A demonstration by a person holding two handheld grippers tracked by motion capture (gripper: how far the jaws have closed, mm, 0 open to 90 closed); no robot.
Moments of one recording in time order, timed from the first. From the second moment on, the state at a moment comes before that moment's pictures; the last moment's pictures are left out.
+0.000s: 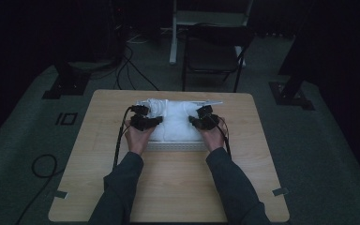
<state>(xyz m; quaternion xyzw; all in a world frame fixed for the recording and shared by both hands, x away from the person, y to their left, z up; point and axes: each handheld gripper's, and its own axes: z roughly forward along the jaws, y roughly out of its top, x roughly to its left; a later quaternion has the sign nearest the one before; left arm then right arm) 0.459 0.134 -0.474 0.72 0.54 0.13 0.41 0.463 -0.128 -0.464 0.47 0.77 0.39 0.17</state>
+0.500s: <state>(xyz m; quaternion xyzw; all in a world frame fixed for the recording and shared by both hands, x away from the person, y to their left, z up) 0.456 0.124 -0.474 0.74 0.54 0.16 0.37 0.463 -0.125 -0.472 0.48 0.78 0.38 0.16</state>
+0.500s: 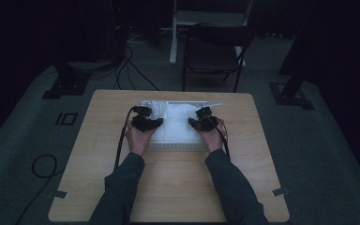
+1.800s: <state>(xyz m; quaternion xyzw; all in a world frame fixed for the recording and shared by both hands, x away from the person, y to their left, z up) 0.459 0.122 -0.476 0.74 0.57 0.17 0.31 0.469 -0.127 -0.479 0.50 0.79 0.32 0.16</state>
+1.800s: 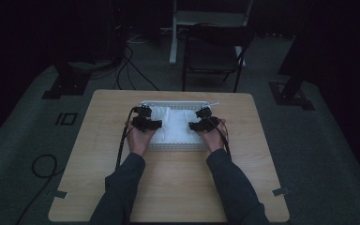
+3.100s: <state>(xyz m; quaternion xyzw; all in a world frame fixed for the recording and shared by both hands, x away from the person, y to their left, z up) 0.431 0.176 -0.456 0.68 0.58 0.21 0.39 0.449 -0.186 -0.454 0.52 0.73 0.36 0.27</state>
